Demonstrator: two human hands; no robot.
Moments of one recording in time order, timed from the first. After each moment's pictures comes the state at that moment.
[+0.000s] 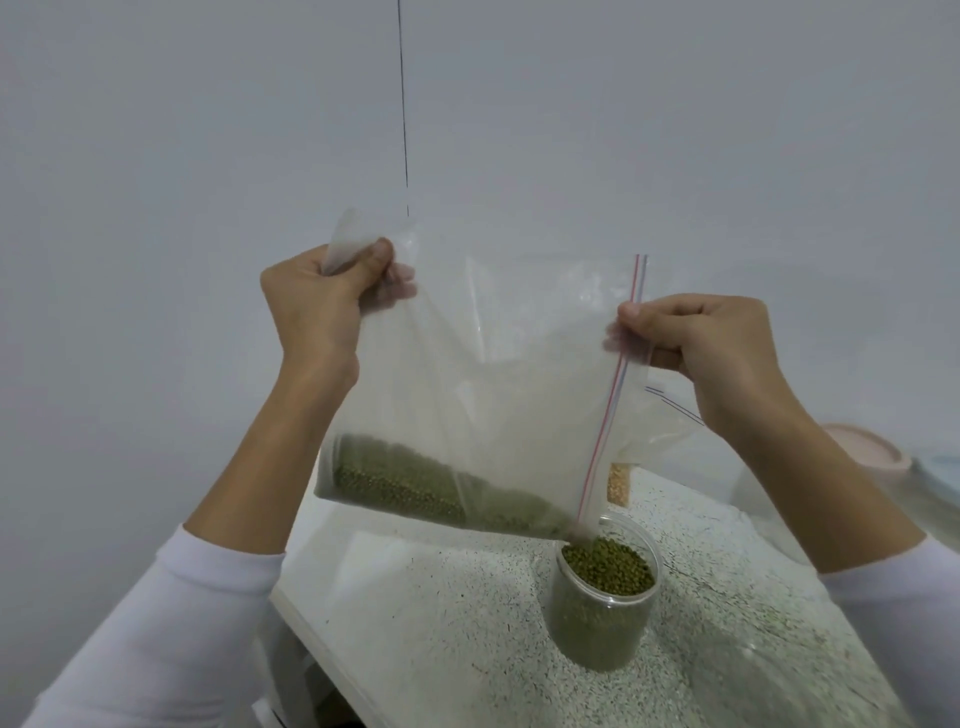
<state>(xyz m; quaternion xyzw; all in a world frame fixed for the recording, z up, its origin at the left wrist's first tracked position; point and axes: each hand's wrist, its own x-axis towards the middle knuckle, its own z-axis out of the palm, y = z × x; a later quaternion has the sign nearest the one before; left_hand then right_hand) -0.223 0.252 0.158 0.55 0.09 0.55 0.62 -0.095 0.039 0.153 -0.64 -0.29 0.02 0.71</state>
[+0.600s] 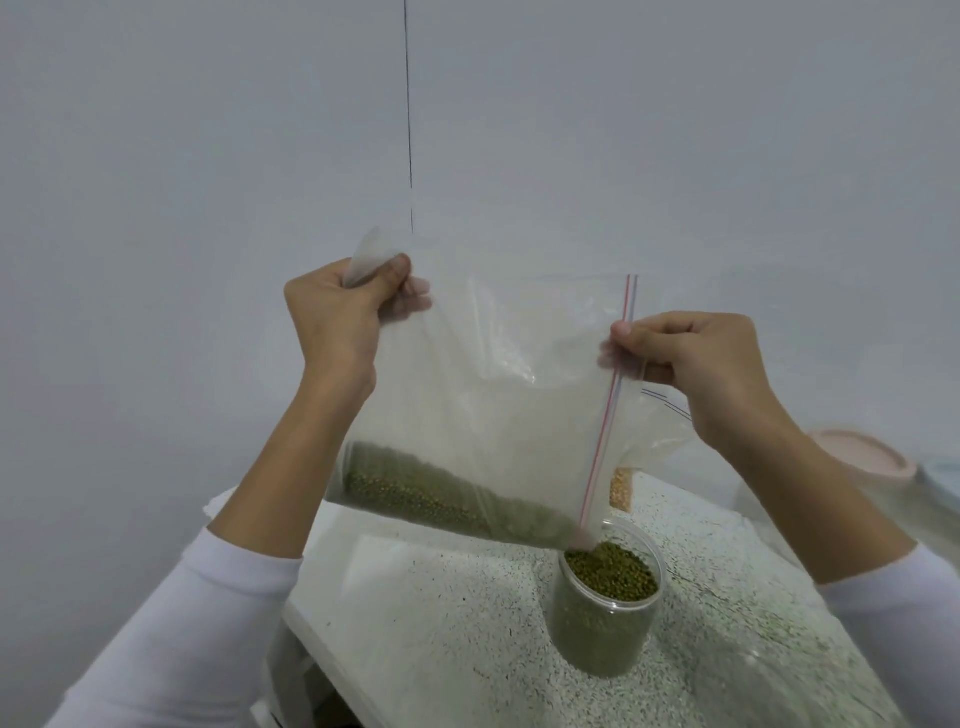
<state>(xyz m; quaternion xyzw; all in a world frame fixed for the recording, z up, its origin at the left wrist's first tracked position) -0.217 0.253 0.152 0.55 0.11 0.55 0.62 -0.093 0.042 0.148 -0.64 -0.29 0.03 0.71</state>
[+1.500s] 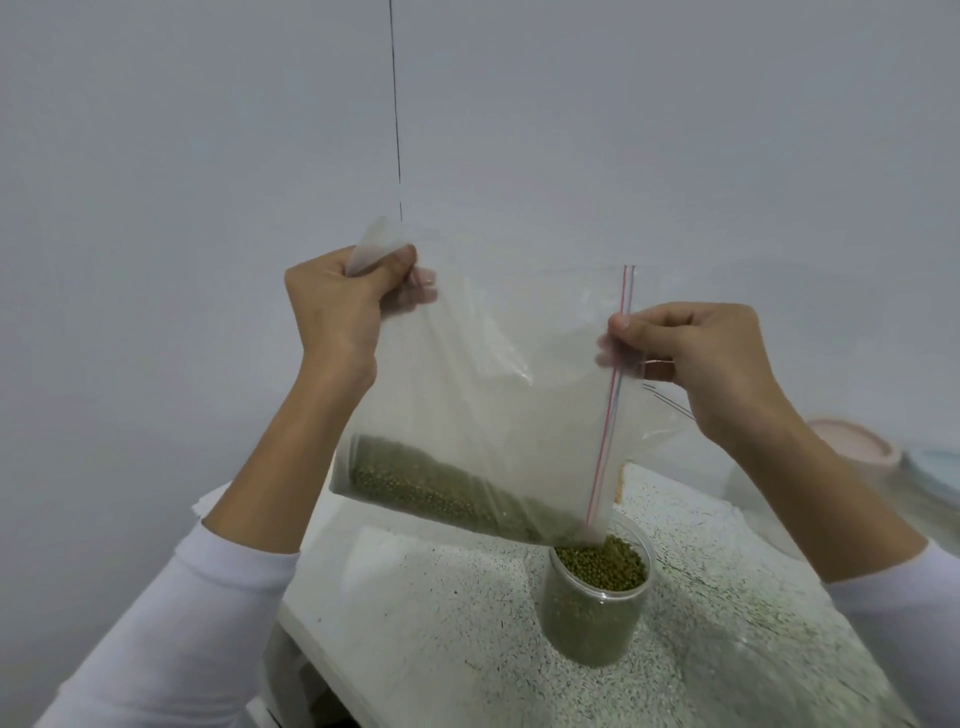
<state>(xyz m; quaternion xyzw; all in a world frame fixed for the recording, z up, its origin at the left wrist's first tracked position) -0.212 0.239 0.156 0.56 0.09 0.53 0.63 -0.095 0.032 0.150 -0.65 -0.30 0.03 0.69</state>
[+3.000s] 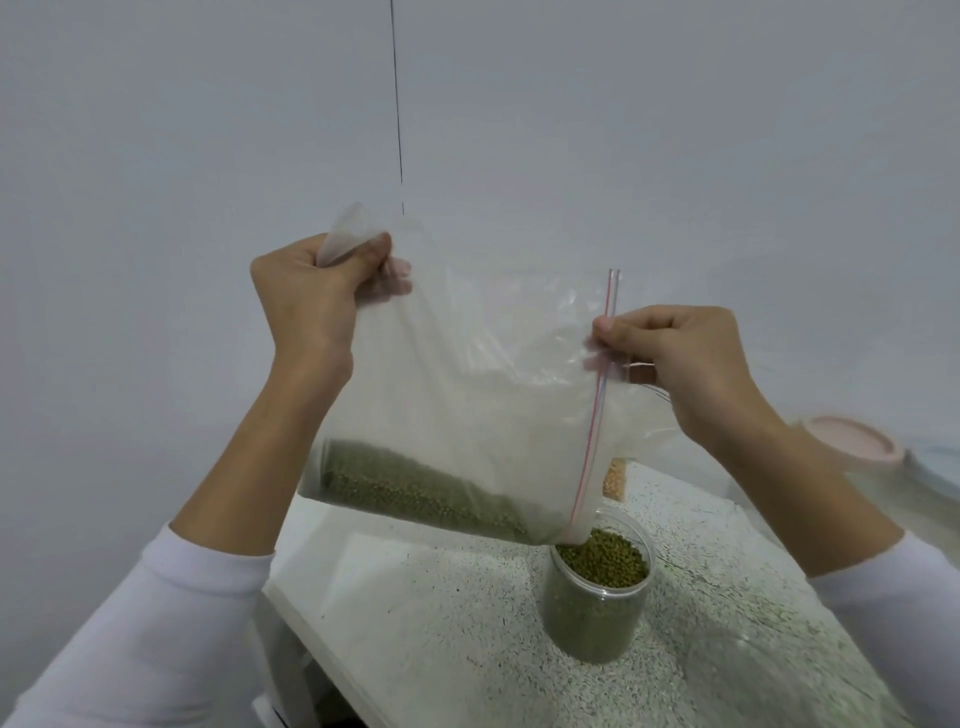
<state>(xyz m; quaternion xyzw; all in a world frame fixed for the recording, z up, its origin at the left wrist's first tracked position) -0.226 0.242 0.161 0.56 0.09 0.57 0.60 -0.096 0.039 0.146 -0.64 -0.30 0.05 0.71</state>
